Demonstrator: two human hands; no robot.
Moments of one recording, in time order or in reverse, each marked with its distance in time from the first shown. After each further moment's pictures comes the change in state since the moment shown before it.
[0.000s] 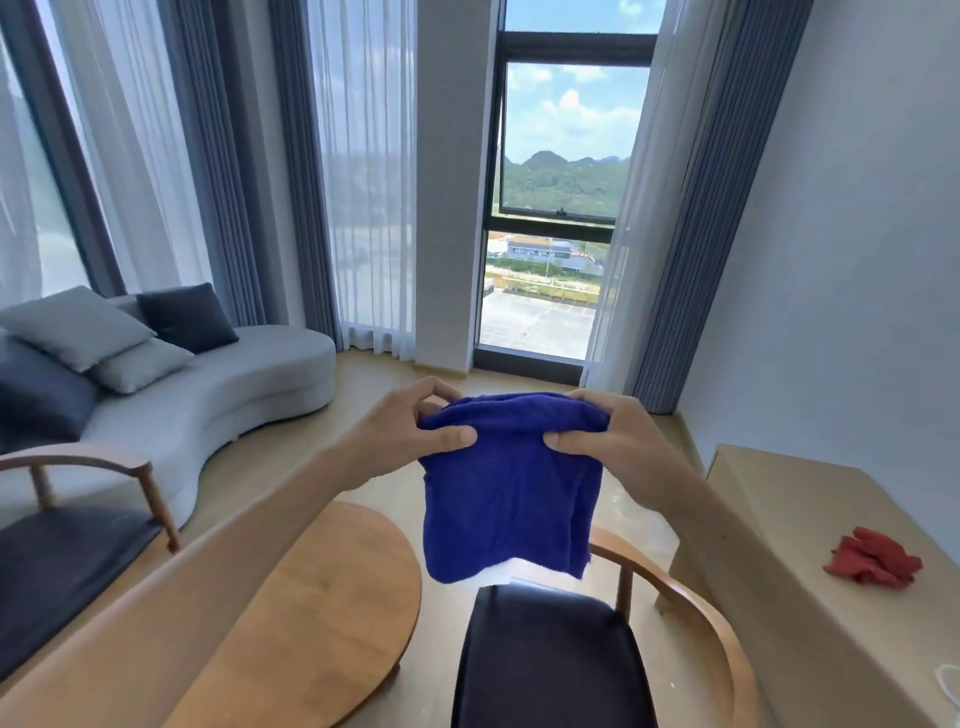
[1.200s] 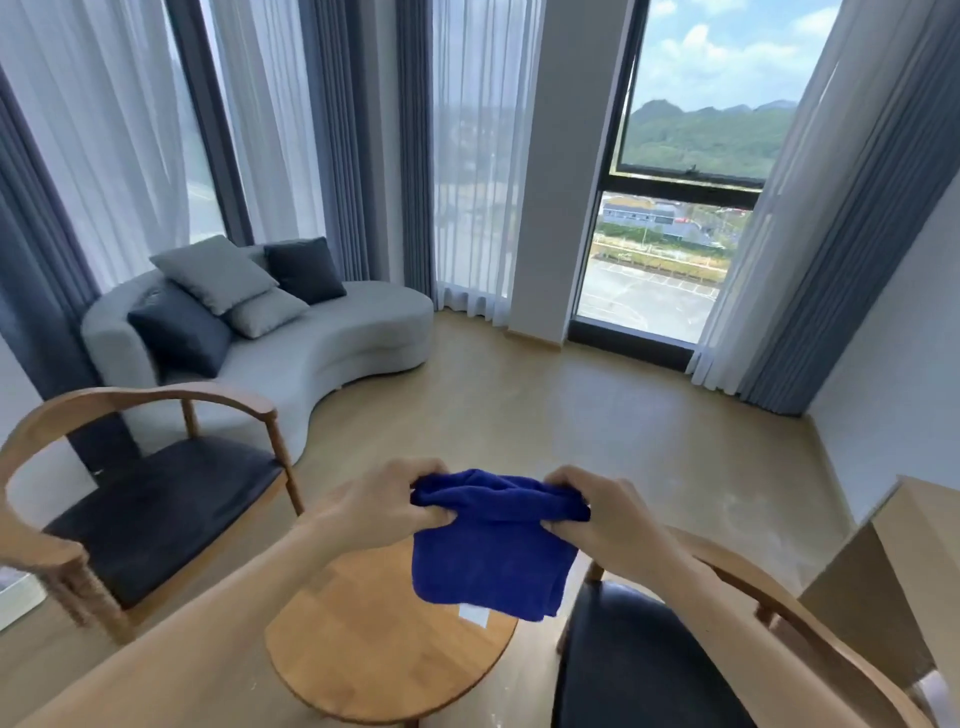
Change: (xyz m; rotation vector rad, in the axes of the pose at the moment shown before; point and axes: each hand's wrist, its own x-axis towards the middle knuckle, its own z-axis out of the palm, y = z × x) left_hand -0.062 -0.190 -0.132 0.419 0.077 -0.202; right_hand 0.087 0.079 0.180 -0.501 -0.300 -0.121
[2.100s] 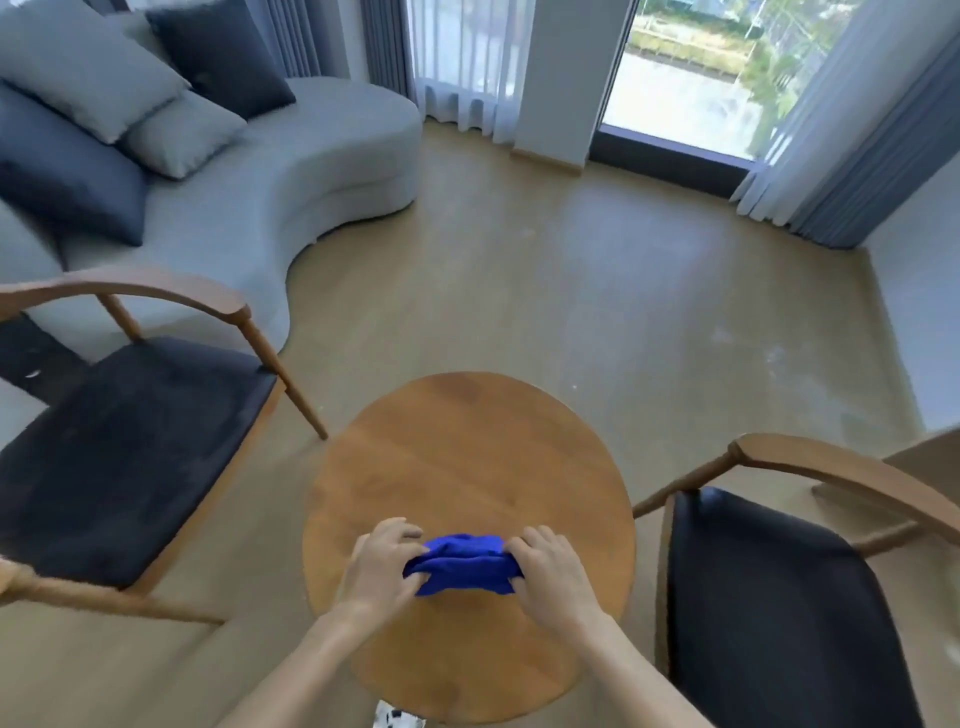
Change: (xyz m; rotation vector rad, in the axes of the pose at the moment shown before) left_hand 0.041 -0.376 0.079 0.220 -0.126 -0.291; right_hand 0.182 0.092 0.364 -0.347 -0.339 0.309
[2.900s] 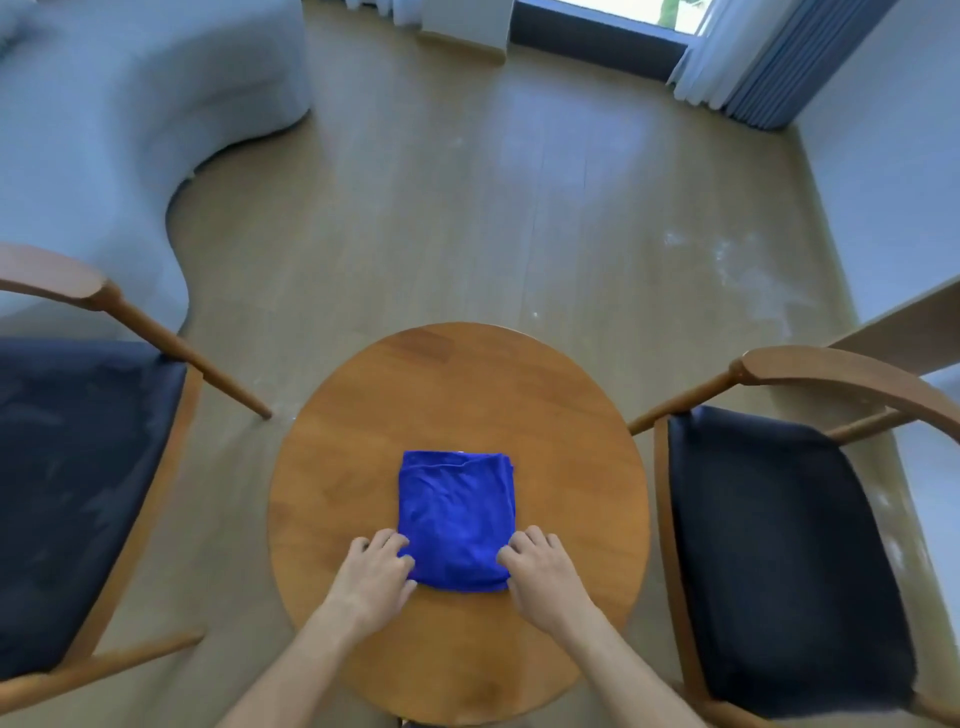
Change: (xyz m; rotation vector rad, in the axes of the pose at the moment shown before) left_hand 0.070 -0.064 0.034 0.493 -0.465 0.313; right_hand 0.046 -0.019 0.089 -0.164 -0.099 0.111
